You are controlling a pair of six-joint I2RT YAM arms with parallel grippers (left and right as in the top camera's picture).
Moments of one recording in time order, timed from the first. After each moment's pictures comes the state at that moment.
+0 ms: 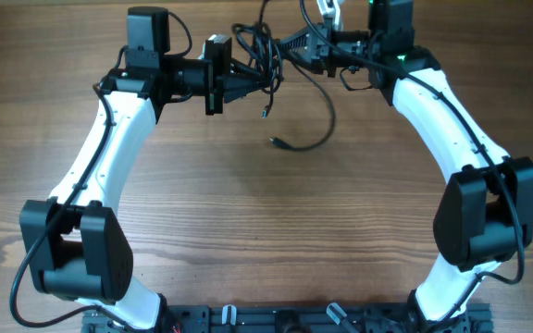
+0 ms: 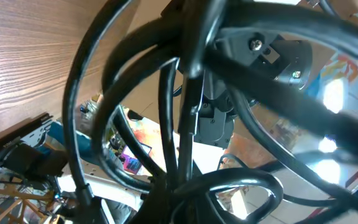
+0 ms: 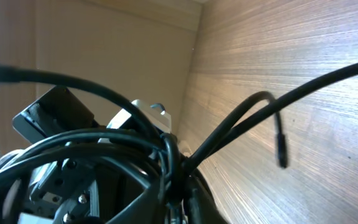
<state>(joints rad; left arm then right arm) -0.13 1.76 1.41 -0.38 1.42 -1.33 0.23 1.93 1.55 -0.12 -1.09 0.86</state>
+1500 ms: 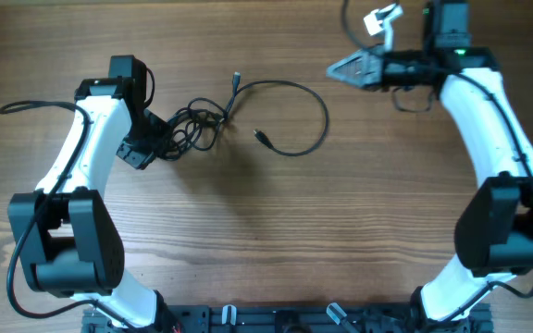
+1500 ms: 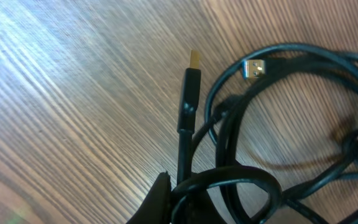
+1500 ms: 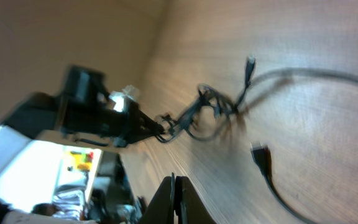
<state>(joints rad) 0.02 1.80 1.34 -1.08 -0.03 -0.90 0.05 1.87 1.55 -0.68 -1.11 0.18</state>
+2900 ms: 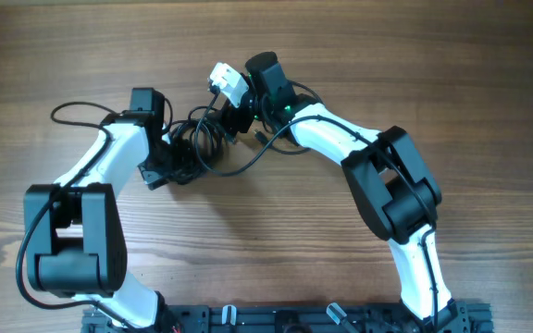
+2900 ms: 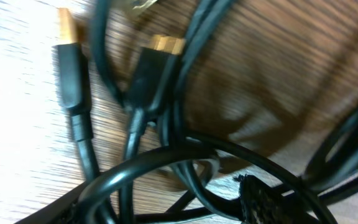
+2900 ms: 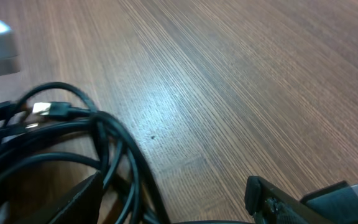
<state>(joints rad) -0.03 1.79 1.06 -0.78 0.13 -0.44 0.60 2.27 1.55 0.05 -0.44 -0.32</state>
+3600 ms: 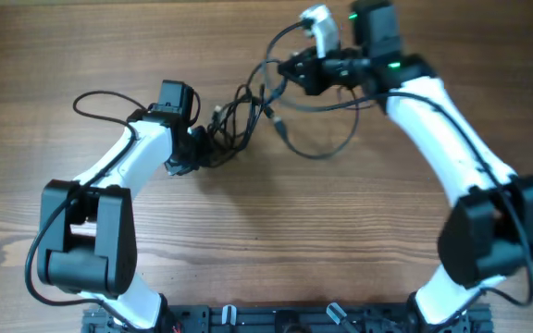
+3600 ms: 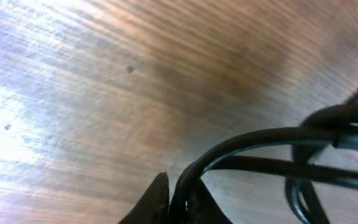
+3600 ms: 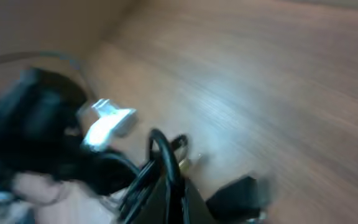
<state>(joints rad) -0.16 1.80 1.09 -0.68 0.10 -0.61 0.26 1.84 1.53 -0.44 -0.80 0.06</state>
